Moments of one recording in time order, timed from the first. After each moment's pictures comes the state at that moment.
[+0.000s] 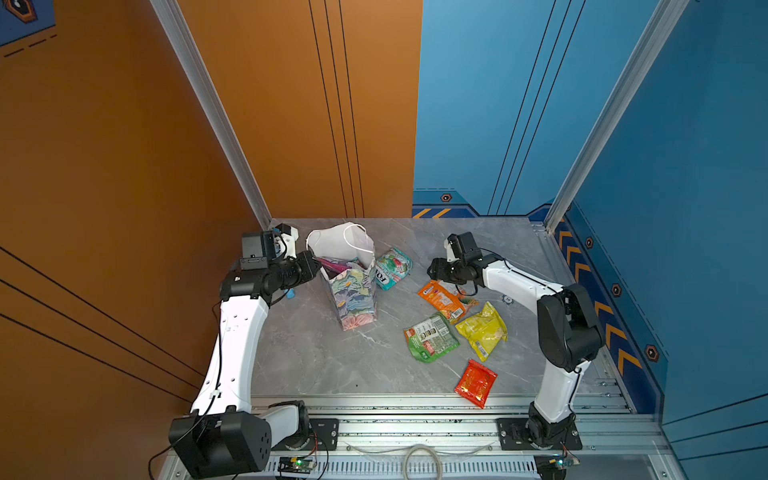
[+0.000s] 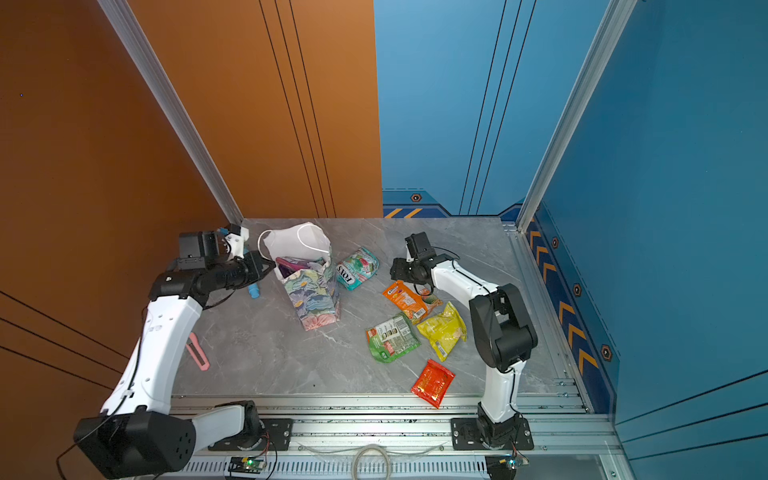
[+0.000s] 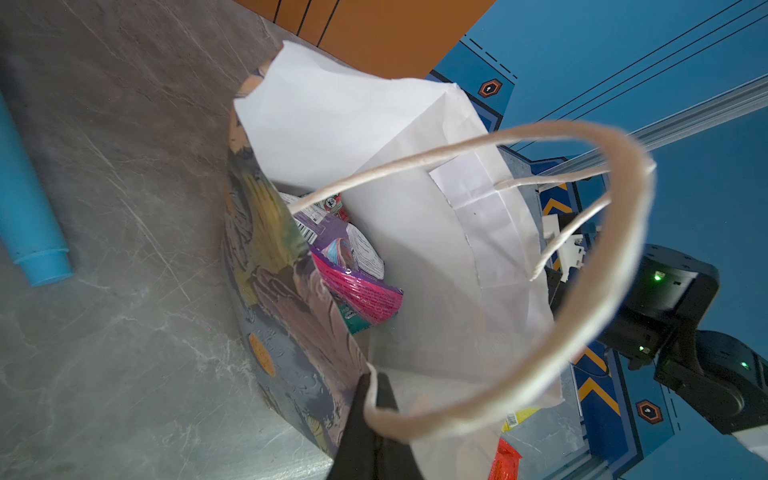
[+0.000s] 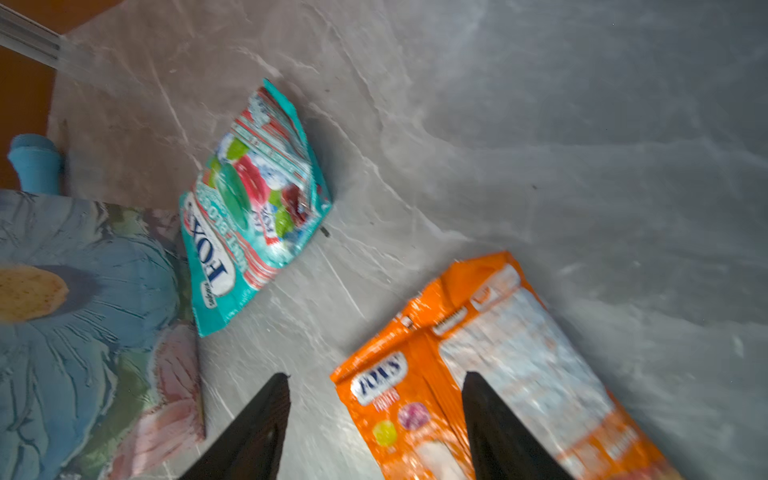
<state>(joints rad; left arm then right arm) 0.11 1.21 1.26 -0.78 0.50 -0.34 0.43 1.91 1.40 -0.35 -0.17 0.51</state>
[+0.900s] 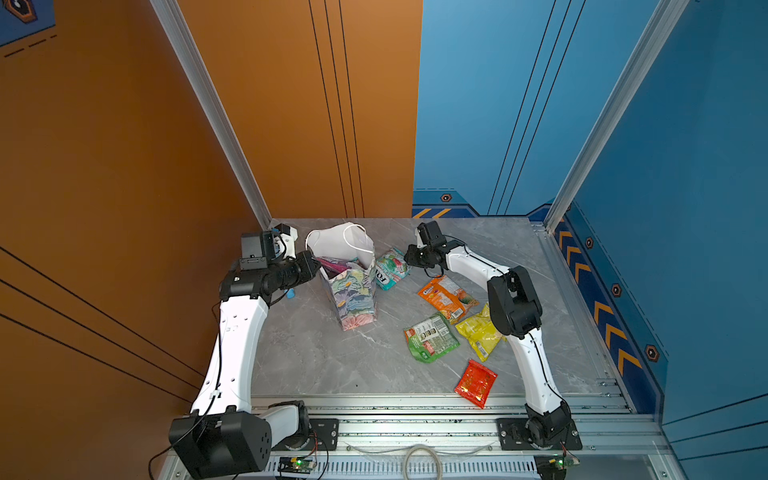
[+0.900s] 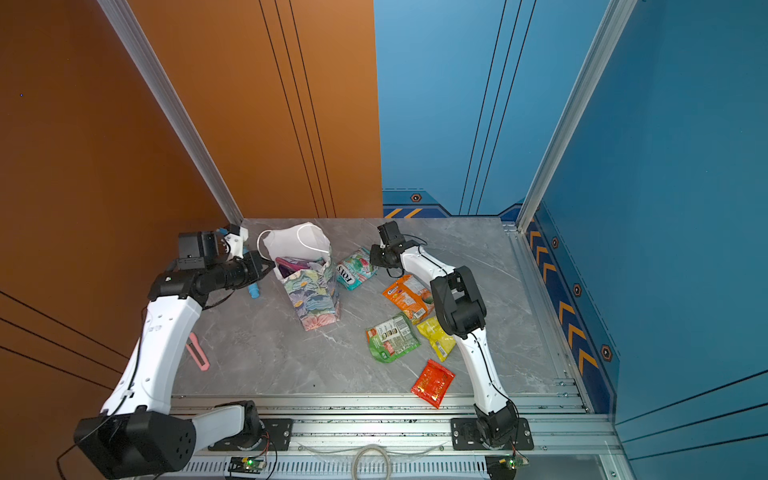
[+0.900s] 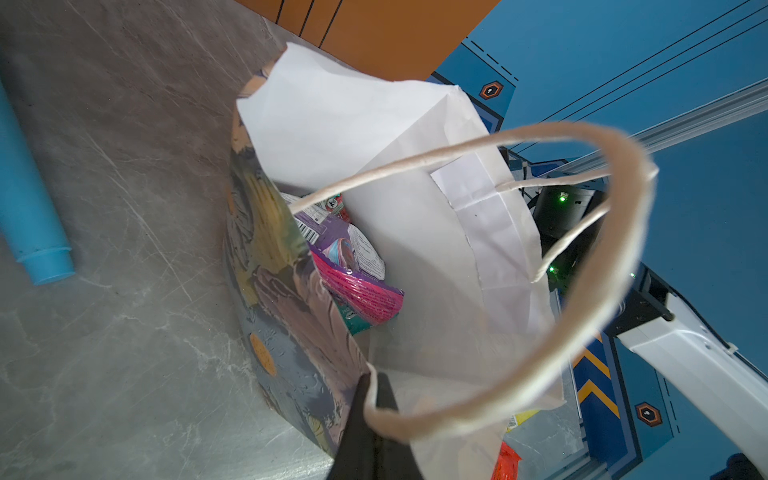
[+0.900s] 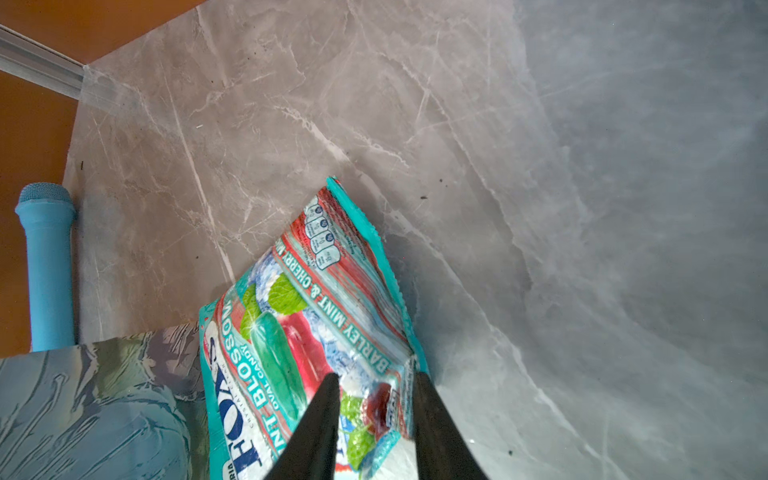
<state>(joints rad) 0.12 1.21 1.26 -0.78 0.50 -0.34 0.48 2.36 1.92 -0.39 -0.17 0.55</state>
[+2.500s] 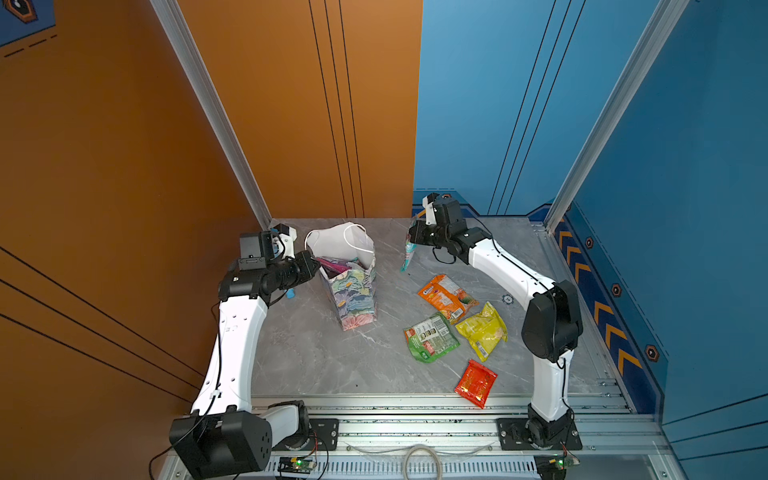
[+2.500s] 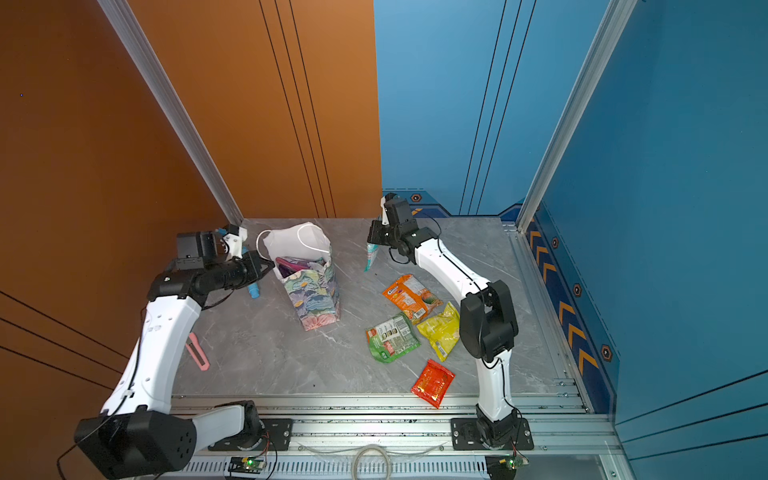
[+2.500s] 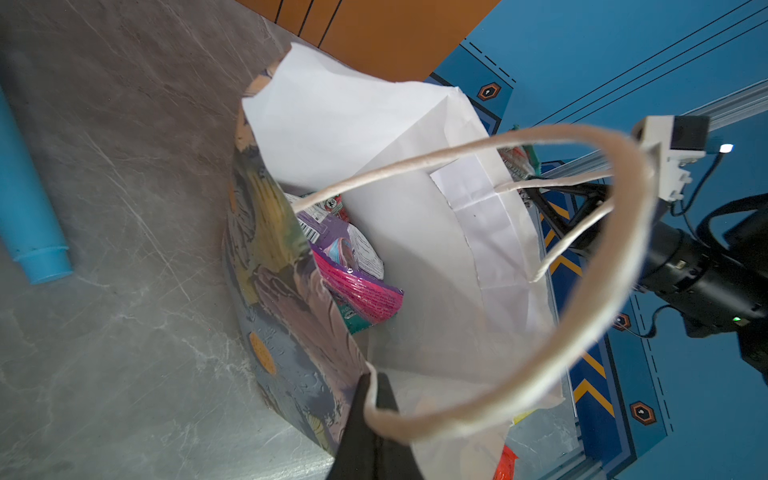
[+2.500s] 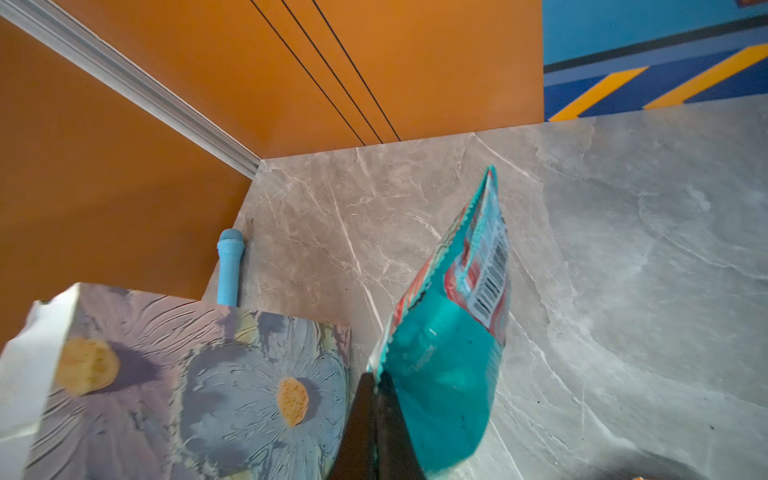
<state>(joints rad) 0.13 1.21 1.26 -0.79 0.52 -0.34 0.51 1.98 1.81 -0.35 -0.16 0.52</state>
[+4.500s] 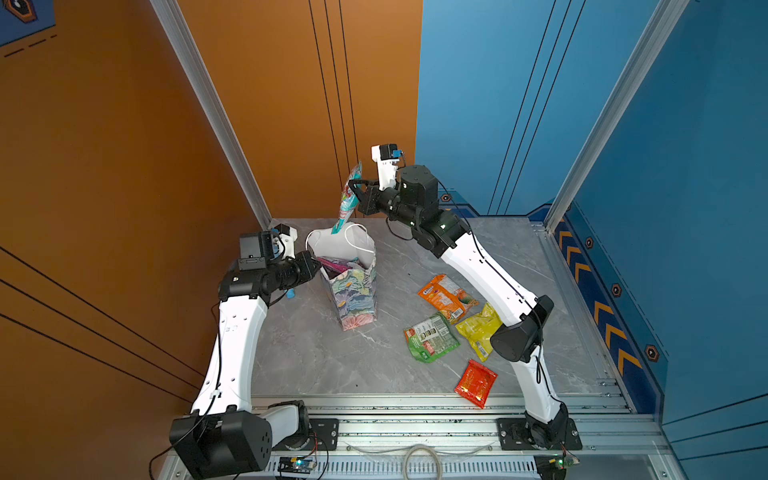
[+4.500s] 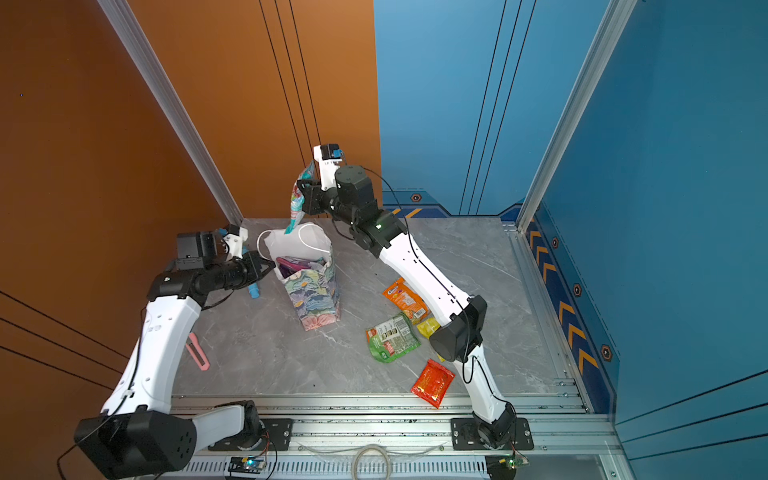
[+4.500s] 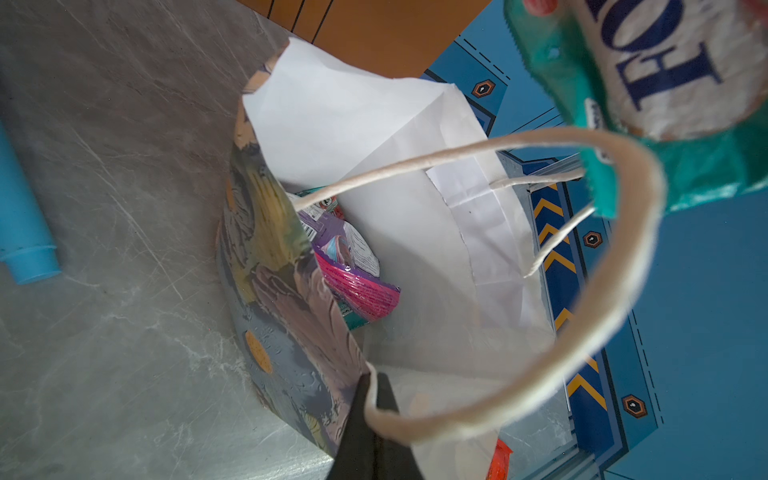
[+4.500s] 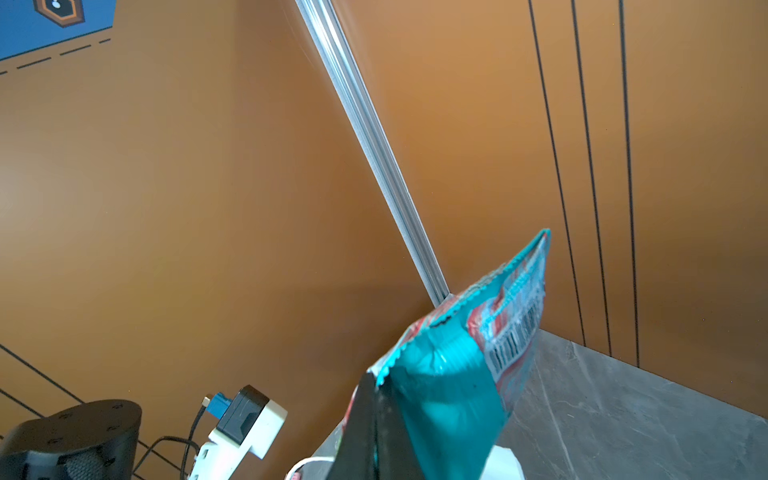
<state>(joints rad) 0.13 1.21 1.26 -0.79 0.54 -0.34 0.77 2.18 2.53 -0.33 -0.16 0.43</state>
